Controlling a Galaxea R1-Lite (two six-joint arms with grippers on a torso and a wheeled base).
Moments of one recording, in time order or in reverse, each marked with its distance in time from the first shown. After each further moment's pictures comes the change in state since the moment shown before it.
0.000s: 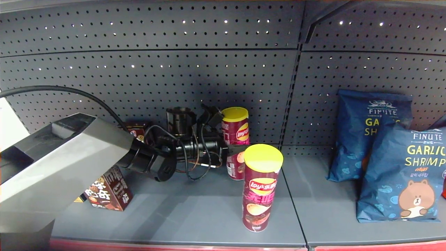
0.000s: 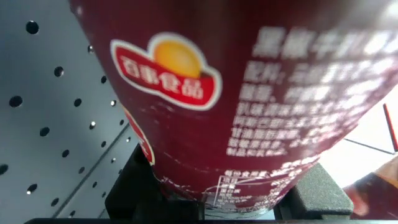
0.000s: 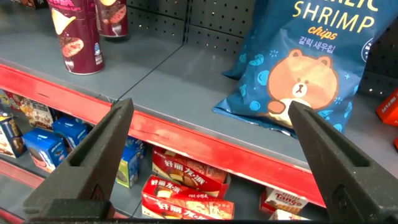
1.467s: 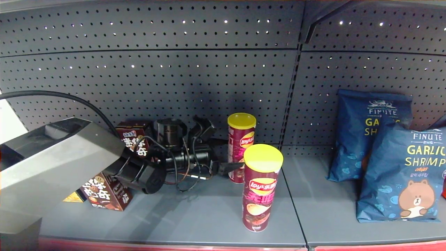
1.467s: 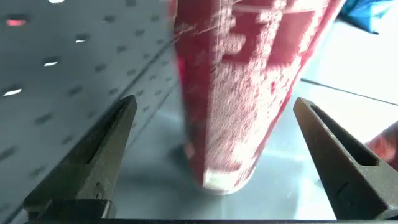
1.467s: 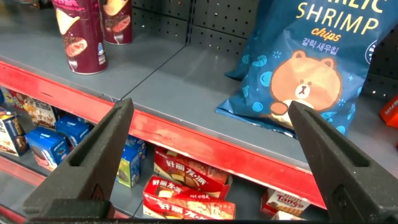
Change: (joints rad) left arm 0.042 -0.044 0.195 -0.080 0.045 0.123; right arm -0.001 0.000 0.000 0.000 0.014 -0.001
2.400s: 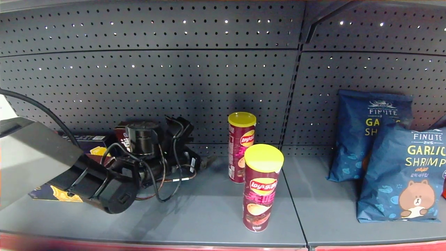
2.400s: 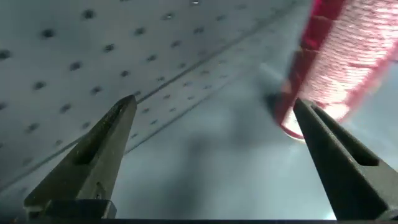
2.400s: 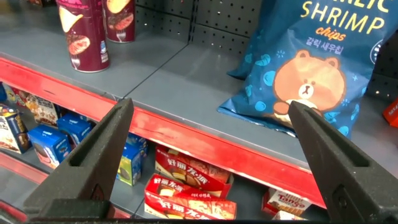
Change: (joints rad) left arm 0.004 -0.190 0.272 -0.083 0.533 -0.041; right arm 0.000 0.000 -0.002 0.009 0.005 0.000
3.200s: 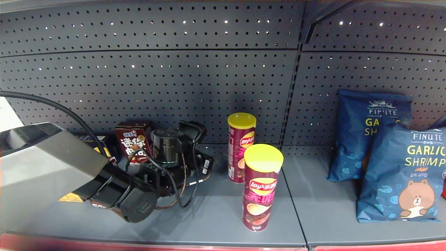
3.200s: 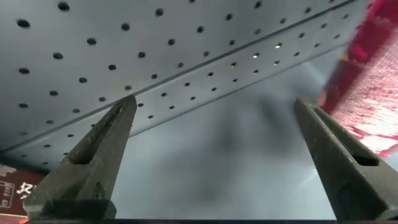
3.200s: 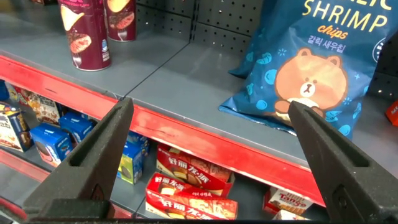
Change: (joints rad) left arm -0.127 0.047 -0.031 0.005 0.375 -0.031; right arm 0.000 0.000 -0.002 0.007 0.008 0.001
